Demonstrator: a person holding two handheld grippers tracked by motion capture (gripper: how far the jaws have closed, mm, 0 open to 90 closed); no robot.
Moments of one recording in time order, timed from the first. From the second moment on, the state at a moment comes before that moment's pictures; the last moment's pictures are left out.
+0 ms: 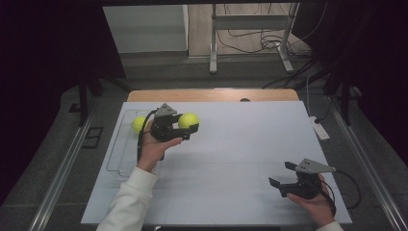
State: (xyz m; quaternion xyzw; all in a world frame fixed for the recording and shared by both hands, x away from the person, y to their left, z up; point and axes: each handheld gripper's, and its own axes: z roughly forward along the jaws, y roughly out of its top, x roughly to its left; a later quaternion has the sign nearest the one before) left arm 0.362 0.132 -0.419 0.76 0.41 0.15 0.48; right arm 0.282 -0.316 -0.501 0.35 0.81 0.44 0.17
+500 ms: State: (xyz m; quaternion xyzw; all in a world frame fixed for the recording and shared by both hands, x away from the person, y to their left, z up) left arm 0.367 0.149 -0.422 0.75 0.43 0.16 0.47; right arm 0.282 -0.315 -0.501 0.35 0.81 0.44 0.17
